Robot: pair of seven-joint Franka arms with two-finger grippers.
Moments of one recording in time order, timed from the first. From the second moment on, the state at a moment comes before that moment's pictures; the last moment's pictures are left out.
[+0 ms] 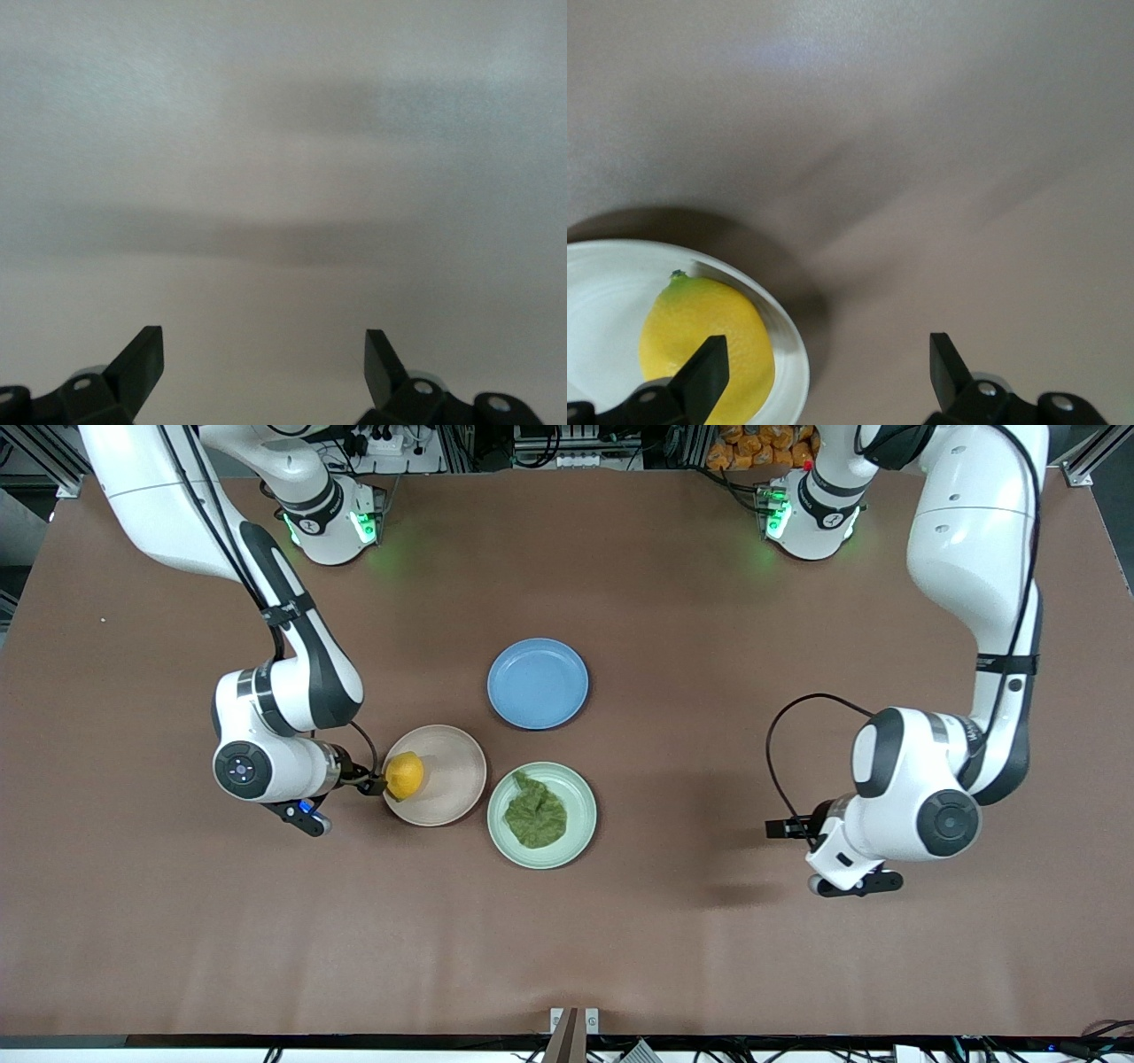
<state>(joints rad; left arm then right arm) -0.18 0.74 -0.03 -1.33 -0.10 1.91 -0.23 0.17 0.54 0.06 -1.76 0.05 2.01 0.74</state>
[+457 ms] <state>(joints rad) -0.12 0.67 -0.03 -1.33 -0.06 1.85 -0.17 0.09 0.51 0.05 -1.77 0.05 1.96 0.51</state>
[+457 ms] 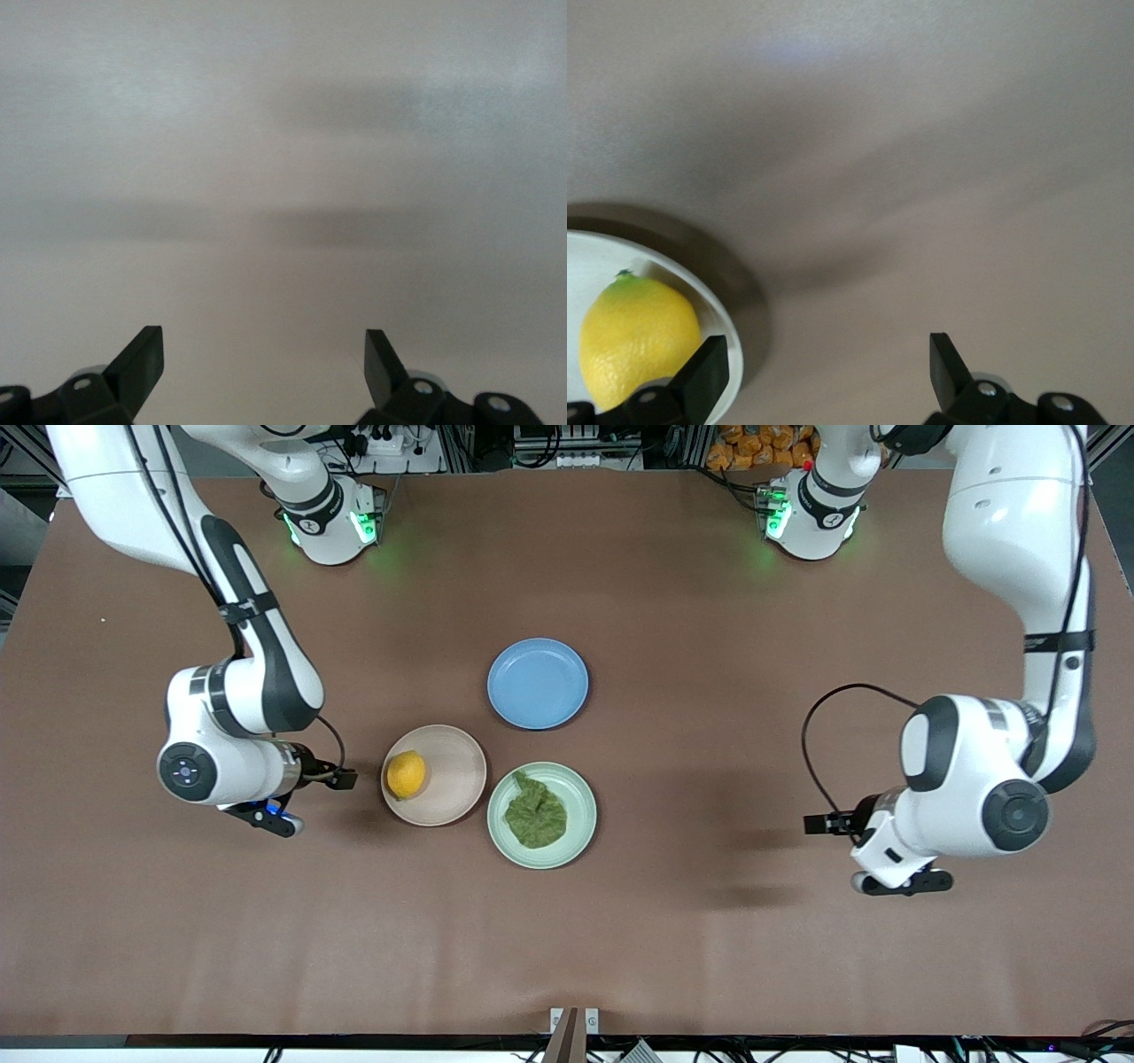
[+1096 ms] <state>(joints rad) -0.10 0.55 -0.01 -1.33 -0.02 1.70 -0.16 0.02 0.48 0.06 -1.82 0.05 1.97 0.34</state>
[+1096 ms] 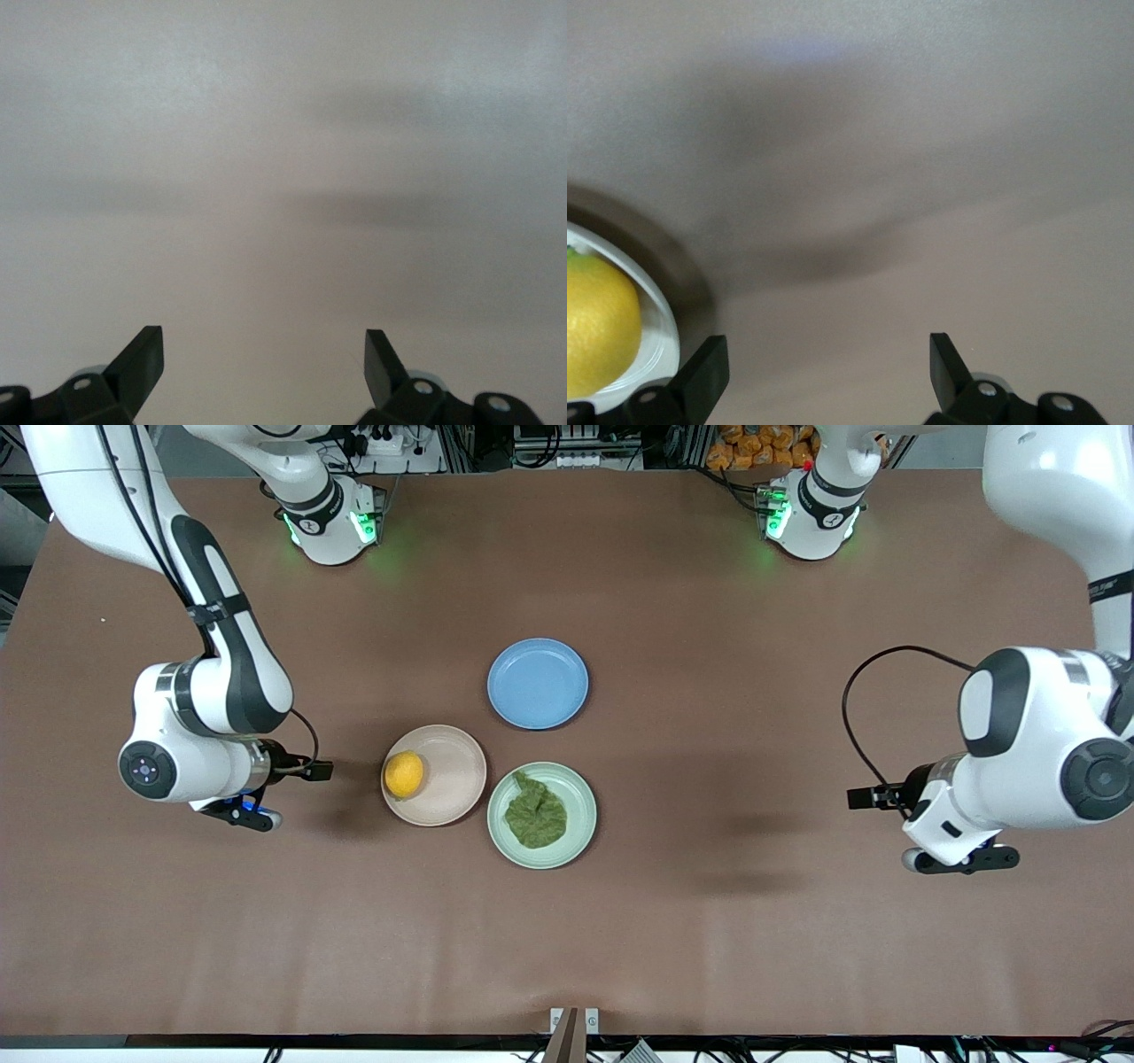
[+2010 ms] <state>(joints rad) -0.07 0.31 -0.01 -1.33 -0.02 1.55 -0.06 0.10 0.18 0.07 -2.20 0.05 2.23 0.34</state>
